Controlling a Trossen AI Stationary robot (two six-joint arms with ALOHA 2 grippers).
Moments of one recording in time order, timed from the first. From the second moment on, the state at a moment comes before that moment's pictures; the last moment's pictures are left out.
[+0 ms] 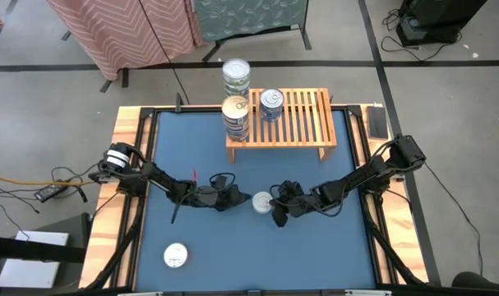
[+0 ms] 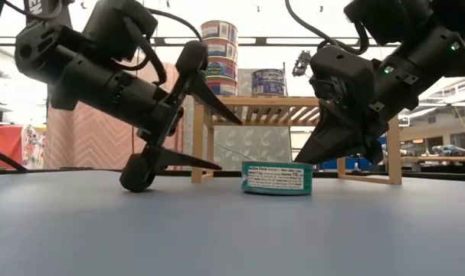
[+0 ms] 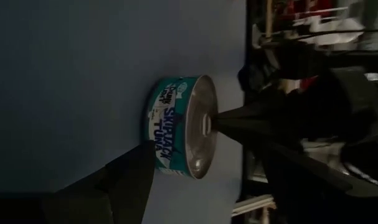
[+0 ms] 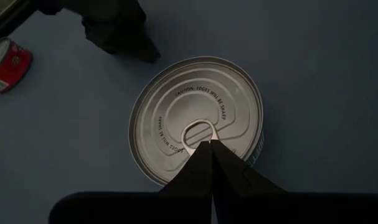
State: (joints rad) left arm -0.25 1.82 0.57 0.89 -0.34 -1.65; right arm 0.33 1.71 0.64 0.23 0.40 0.96
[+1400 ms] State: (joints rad) left arm -0.22 1.84 0.74 0.54 -0.31 -1.62; right arm 0.33 1.71 0.60 0.31 0.45 0.91
